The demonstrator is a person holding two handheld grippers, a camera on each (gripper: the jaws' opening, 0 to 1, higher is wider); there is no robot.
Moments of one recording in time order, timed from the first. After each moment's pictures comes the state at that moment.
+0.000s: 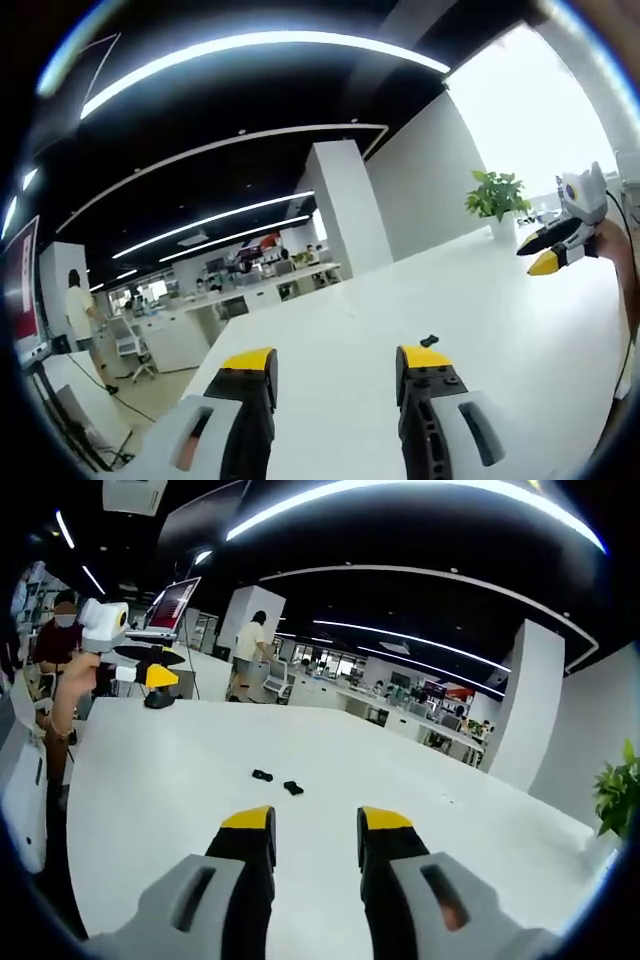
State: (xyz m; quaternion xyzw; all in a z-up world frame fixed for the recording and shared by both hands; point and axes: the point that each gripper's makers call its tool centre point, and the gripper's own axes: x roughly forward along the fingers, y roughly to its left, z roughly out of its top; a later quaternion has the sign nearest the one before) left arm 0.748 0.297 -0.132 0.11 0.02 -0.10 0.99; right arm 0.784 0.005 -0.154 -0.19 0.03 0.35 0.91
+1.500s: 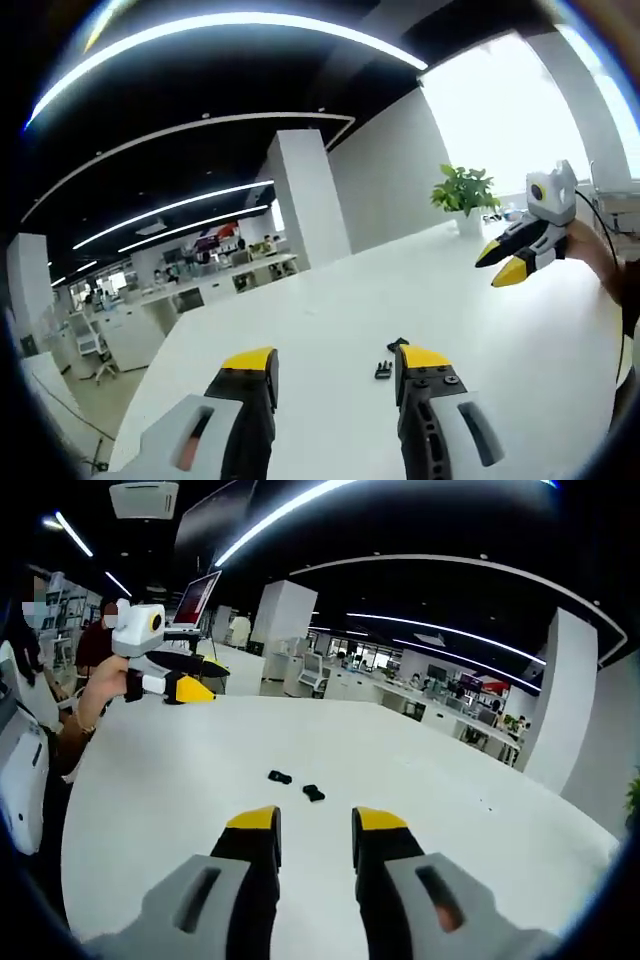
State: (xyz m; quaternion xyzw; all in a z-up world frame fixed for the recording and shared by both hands) left arm 0.794 0.256 -0.149 0.10 0.05 -0.20 0.97; right arm 0.815 0.036 -0.165 -0.19 0.06 0.43 0.88
